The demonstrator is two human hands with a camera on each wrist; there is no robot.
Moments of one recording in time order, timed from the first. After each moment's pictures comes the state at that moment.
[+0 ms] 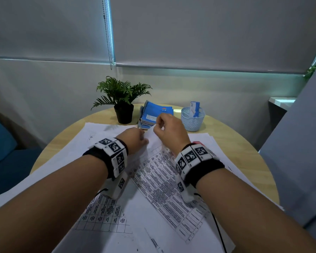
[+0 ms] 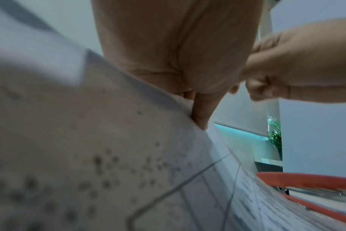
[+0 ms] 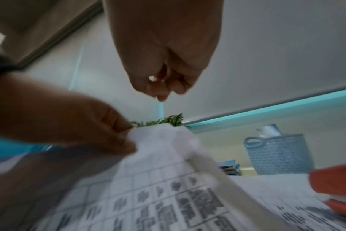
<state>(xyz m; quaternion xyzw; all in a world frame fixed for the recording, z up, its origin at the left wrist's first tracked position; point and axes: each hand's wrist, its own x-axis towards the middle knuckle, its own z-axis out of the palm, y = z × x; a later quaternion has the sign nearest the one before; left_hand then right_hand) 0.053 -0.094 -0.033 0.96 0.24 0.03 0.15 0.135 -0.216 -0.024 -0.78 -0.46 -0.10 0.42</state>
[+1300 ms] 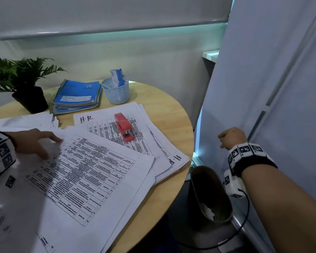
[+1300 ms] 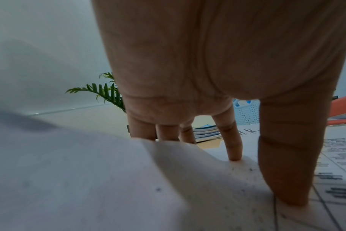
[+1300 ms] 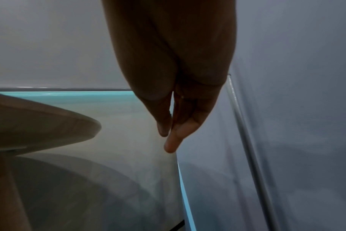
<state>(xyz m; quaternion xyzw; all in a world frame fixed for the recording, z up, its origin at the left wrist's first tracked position) 0.084 -0.053 -0.078 0.94 0.25 -0.21 0.05 0.319 -0.598 -0.161 -0.97 -0.02 0.04 0.25</state>
